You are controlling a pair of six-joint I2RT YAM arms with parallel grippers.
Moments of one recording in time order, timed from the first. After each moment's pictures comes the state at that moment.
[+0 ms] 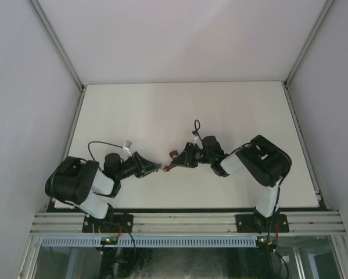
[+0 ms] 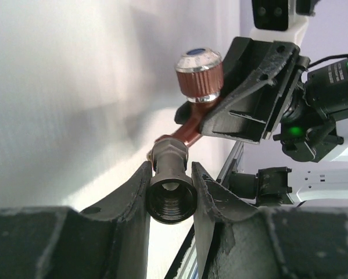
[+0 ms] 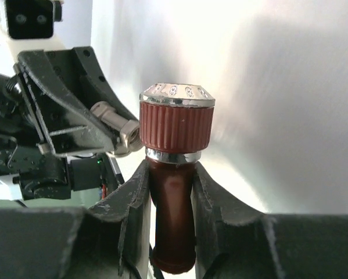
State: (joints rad) left arm -0.22 1.59 0.10 1.09 0.71 -1.03; right arm 0.65 1.94 0.65 0.83 -0.58 0.99
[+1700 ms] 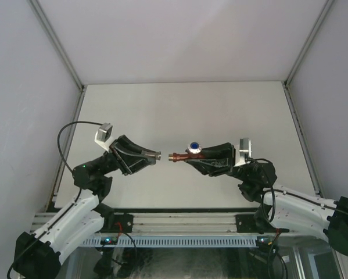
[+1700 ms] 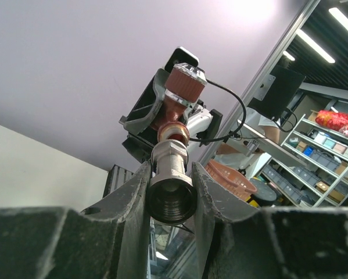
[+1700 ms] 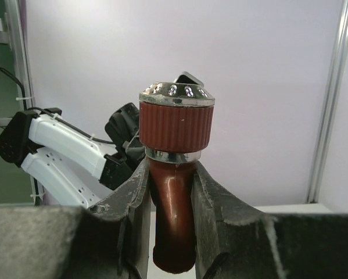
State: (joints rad) left arm -0.43 0.73 0.37 1.14 0.83 -1.28; right arm 0.91 0.90 0.42 1.17 -0.42 0.31
